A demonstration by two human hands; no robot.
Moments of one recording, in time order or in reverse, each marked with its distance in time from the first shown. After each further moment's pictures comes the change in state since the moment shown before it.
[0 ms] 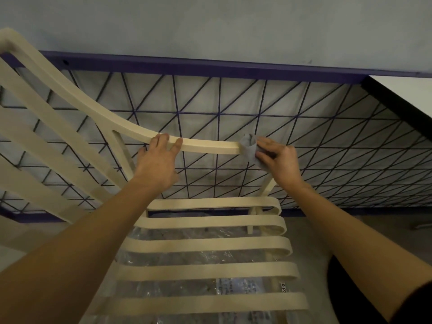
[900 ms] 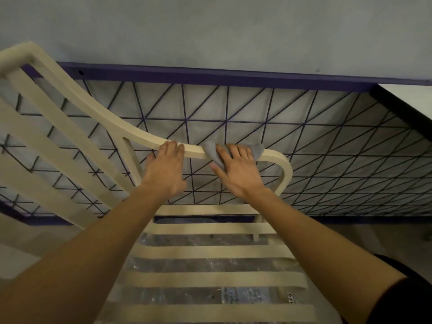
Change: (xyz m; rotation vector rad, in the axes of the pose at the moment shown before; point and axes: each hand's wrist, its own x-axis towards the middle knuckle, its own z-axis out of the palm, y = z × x) left_hand -0.004 -0.001 -0.010 -0.001 -0.033 0.011; right_hand 0.013 -0.063 0.083 -0.504 -0.173 -0.165
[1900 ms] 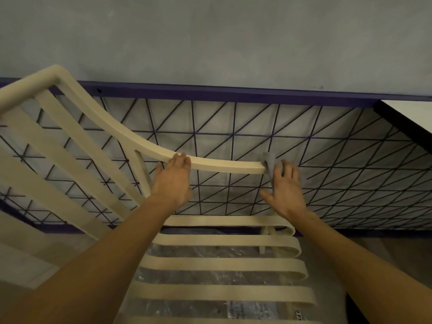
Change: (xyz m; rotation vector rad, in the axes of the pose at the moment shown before) left_hand 0.000 -0.005 -0.001 -0.094 -0.060 -0.026; right_hand -0.047 0.065 -0.021 -0.068 -0.090 0.338
